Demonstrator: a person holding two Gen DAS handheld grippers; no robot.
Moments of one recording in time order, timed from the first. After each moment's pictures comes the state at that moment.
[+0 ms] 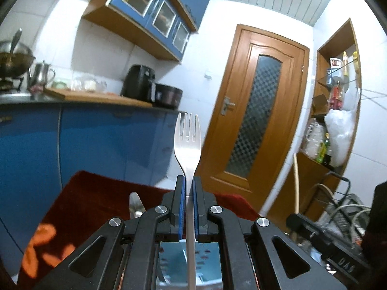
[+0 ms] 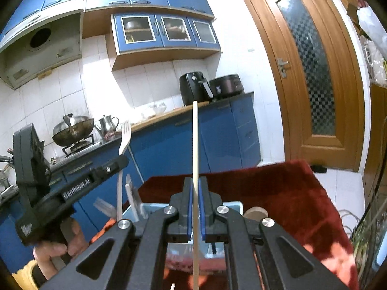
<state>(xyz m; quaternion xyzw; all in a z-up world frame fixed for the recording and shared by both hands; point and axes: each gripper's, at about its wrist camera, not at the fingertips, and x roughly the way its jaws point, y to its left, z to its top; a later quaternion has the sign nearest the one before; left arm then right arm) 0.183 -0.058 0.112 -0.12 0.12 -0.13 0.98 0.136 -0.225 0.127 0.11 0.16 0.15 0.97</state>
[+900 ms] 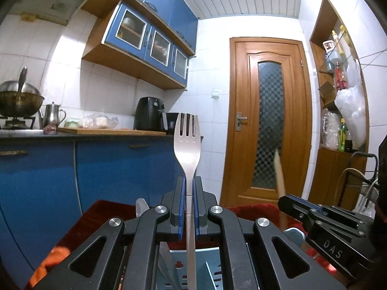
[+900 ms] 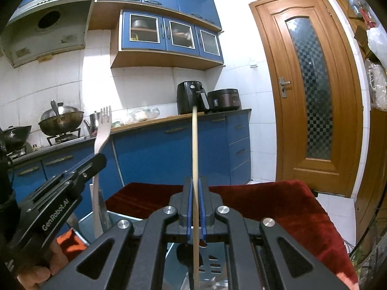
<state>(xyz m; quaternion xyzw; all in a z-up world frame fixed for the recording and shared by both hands) 0.176 -0.077 0.082 -0.04 0.03 -0.07 1.00 0.172 -0.213 0.096 0.05 0.12 0.13 0.98</state>
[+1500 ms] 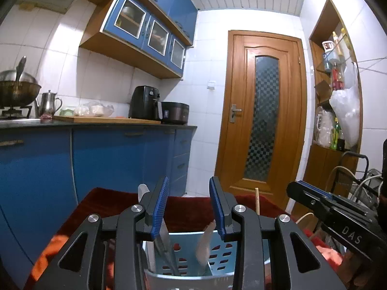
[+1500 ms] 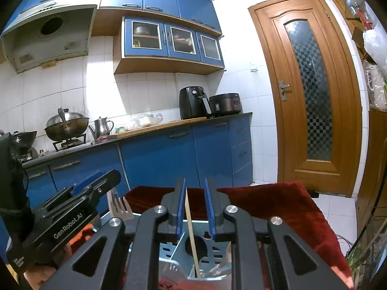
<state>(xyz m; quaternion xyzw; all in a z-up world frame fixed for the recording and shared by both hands) 0.164 -0.067 0.085 -0.05 0.06 -0.10 0.99 0.147 -0.219 0.110 0.06 0.11 0.14 0.98</state>
